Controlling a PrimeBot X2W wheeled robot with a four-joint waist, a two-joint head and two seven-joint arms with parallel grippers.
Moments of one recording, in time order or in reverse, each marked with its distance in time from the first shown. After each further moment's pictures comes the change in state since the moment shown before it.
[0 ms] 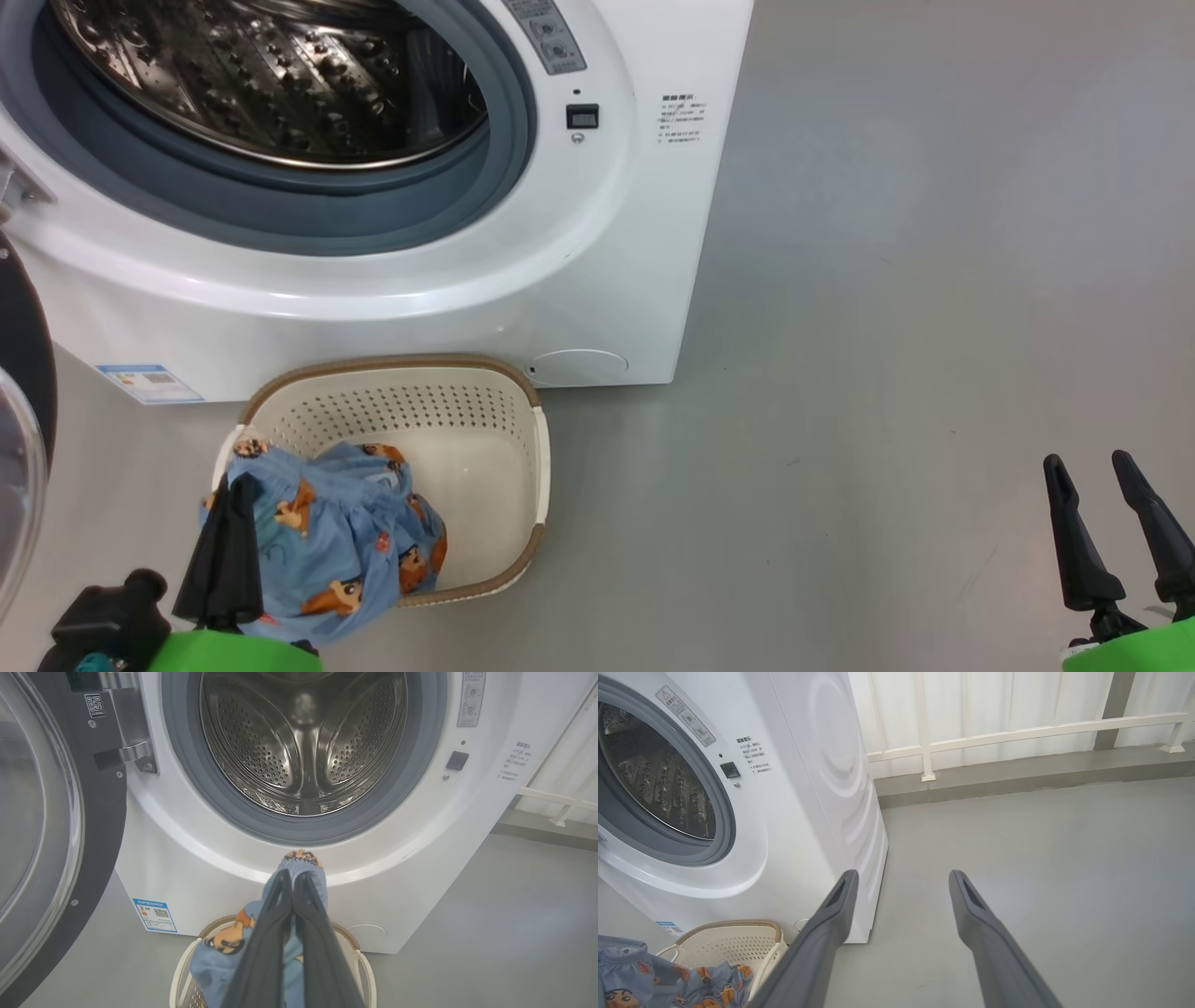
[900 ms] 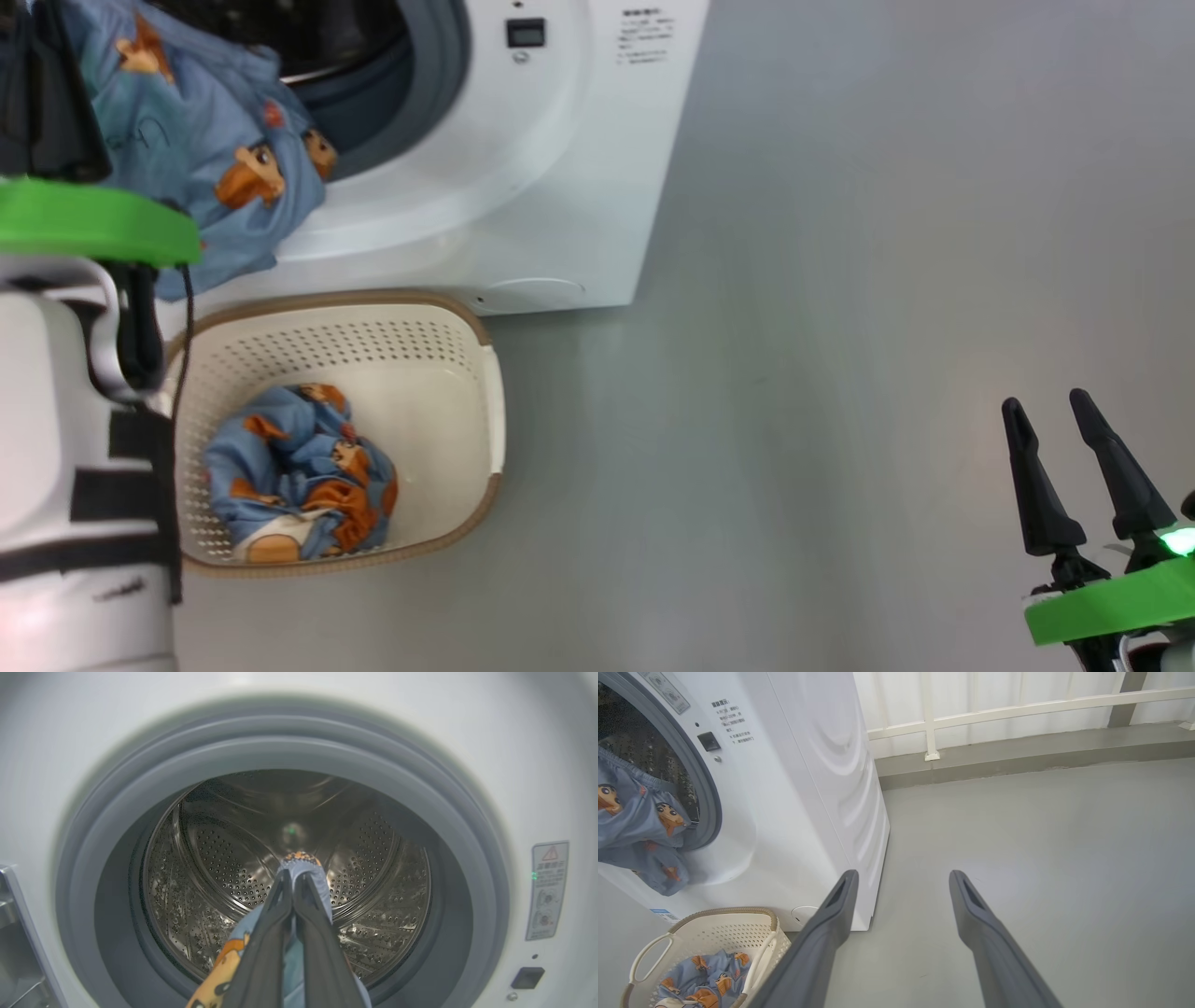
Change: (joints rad) left arm -0.775 0.038 0.061 0.316 0.070 0.000 -0.001; right arm -0.097 0.005 0.061 -0.010 0.000 0.000 0.000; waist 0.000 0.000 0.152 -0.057
